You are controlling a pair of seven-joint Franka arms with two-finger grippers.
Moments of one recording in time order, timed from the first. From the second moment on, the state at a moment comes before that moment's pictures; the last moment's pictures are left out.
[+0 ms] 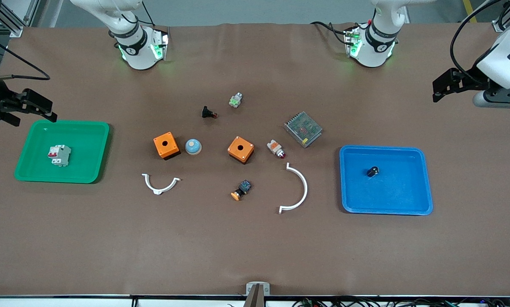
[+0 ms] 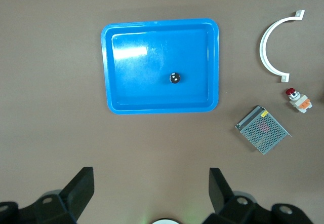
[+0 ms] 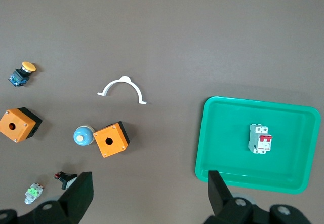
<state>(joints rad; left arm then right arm) 0.07 -0.05 -0.19 -1.57 0.02 1.49 -0.02 -0.08 0.00 0.07 -1.56 0.06 1.59 -0.09</state>
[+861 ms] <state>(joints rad) 0.11 0.24 -0.17 -1.55 0.02 1.65 0.01 -0.11 0.01 0.06 -1.57 0.06 1.59 -0.09</state>
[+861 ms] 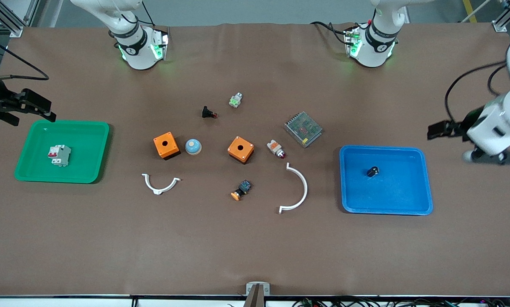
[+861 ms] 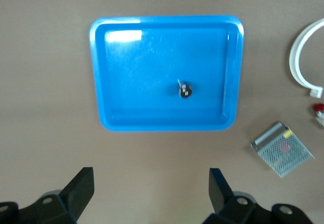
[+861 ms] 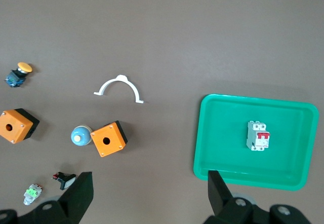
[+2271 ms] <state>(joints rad) 0.05 0.47 -0.19 -1.95 0.02 2.25 -0.16 -0.34 0.39 0.05 -1.58 -0.09 1.81 -0.12</state>
